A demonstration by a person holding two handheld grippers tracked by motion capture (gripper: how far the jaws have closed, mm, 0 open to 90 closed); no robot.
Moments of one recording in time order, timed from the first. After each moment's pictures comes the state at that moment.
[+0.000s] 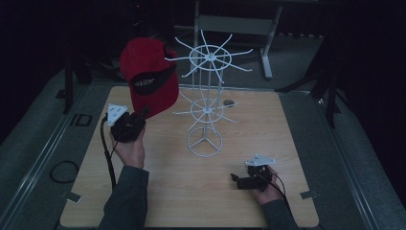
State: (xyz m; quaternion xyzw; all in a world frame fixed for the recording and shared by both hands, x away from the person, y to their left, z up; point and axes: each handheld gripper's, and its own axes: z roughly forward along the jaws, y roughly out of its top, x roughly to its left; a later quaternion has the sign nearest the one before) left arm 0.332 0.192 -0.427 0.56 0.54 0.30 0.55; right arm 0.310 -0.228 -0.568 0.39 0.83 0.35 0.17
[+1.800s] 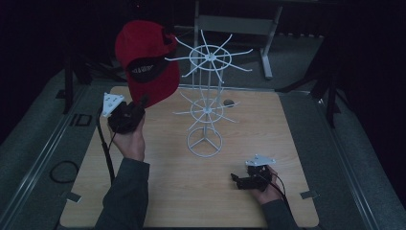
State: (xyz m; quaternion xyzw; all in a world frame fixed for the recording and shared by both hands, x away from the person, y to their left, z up) left arm 0.333 0.189 -0.389 0.54 0.52 0.32 0.58; right arm 0.310 -0.228 -0.568 0.39 0.83 0.35 0.17
